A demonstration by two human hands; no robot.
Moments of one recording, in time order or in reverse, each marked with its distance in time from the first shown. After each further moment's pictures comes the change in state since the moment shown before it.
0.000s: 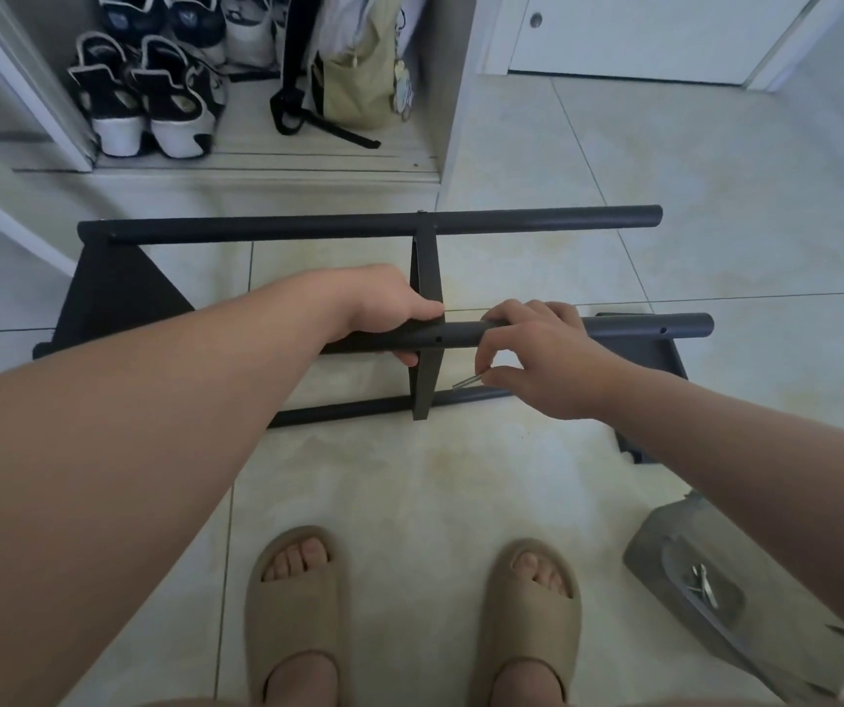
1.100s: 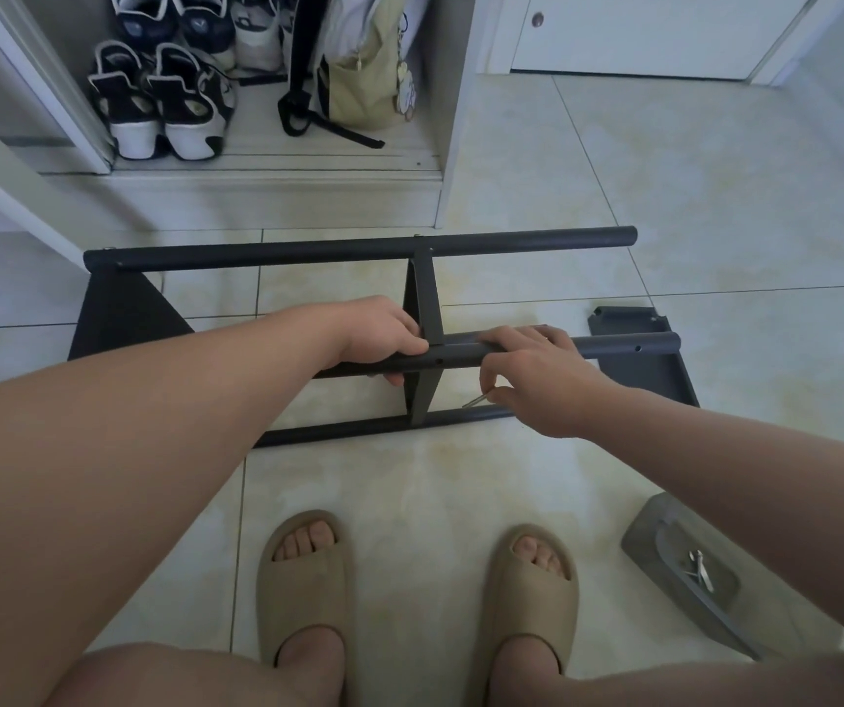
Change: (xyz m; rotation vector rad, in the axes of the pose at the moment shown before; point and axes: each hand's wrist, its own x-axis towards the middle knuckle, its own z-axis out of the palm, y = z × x) left_hand -0.014 -0.027 0.022 0.009 -0.049 0.050; right_hand -0.015 0.005 0.032 -0.110 -0.047 -0.012
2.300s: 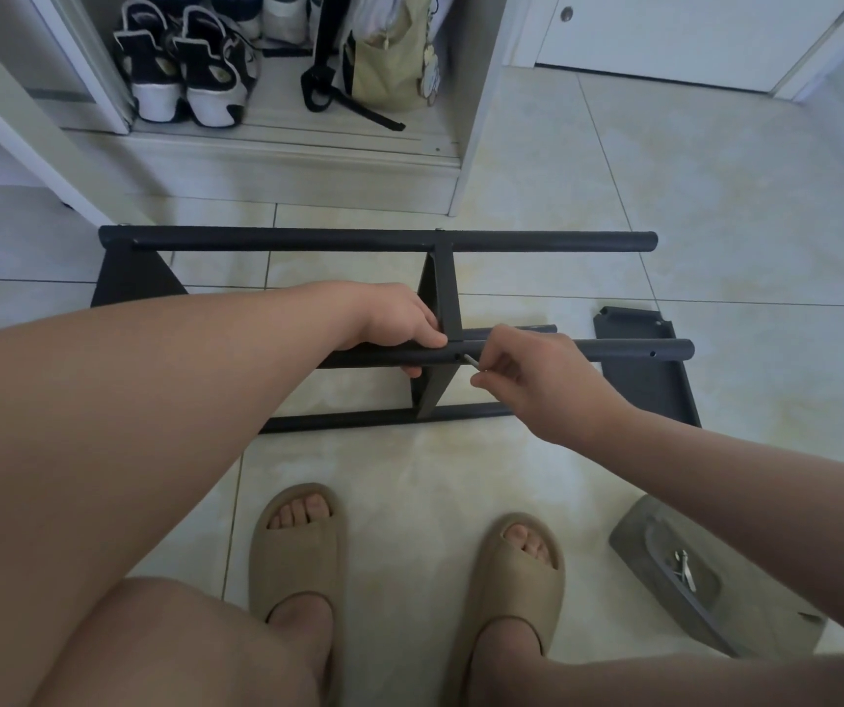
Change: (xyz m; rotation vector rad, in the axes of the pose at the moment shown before) left_hand 0.002 -0.005 0.010 -0.064 -0.065 0.003; right_hand -0.027 -0.031 -0.006 0.454 0.242 -0.001
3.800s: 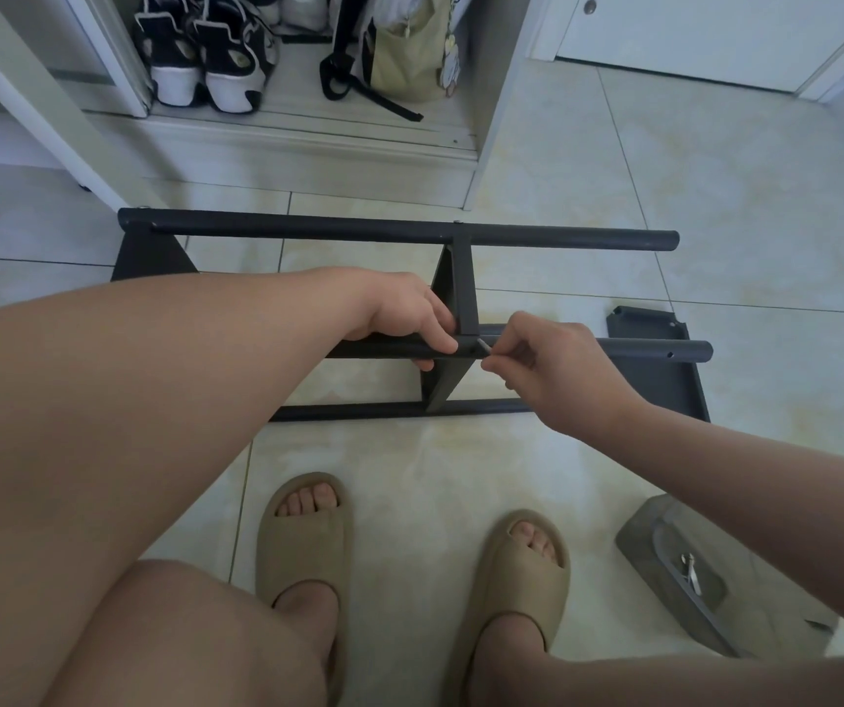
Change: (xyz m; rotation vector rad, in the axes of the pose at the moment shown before) left_hand -0.006 -0.004 -0.004 -0.064 -0.044 -0.015; right_hand 0.006 -0.004 0.001 0.046 0.055 -0.003
